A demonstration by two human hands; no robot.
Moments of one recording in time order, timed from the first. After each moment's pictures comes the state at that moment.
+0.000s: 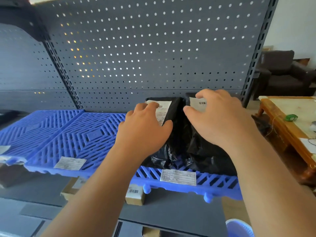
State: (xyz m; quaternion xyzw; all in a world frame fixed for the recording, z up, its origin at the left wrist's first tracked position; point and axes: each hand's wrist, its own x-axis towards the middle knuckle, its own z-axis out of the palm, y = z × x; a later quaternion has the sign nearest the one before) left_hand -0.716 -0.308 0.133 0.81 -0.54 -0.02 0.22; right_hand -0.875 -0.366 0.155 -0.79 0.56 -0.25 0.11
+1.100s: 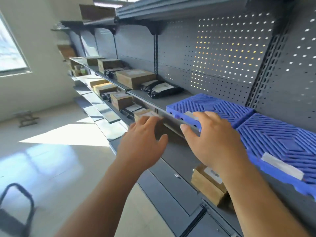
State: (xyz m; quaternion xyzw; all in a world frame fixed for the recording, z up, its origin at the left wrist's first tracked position) left_hand -0.397 0.090 0.098 0.94 -0.25 0.09 0.24; right_hand -0.484 -0.064 0.120 -0.95 0.21 -0.19 0.14
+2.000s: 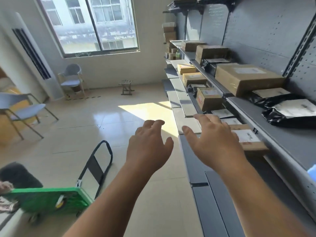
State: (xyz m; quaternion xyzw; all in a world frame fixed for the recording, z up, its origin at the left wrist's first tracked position) left_hand -0.165 0.232 0.063 0.97 0.07 0.11 0.20; right_hand -0.138 0.067 0.081 -0.98 -0.07 -0.07 0.19
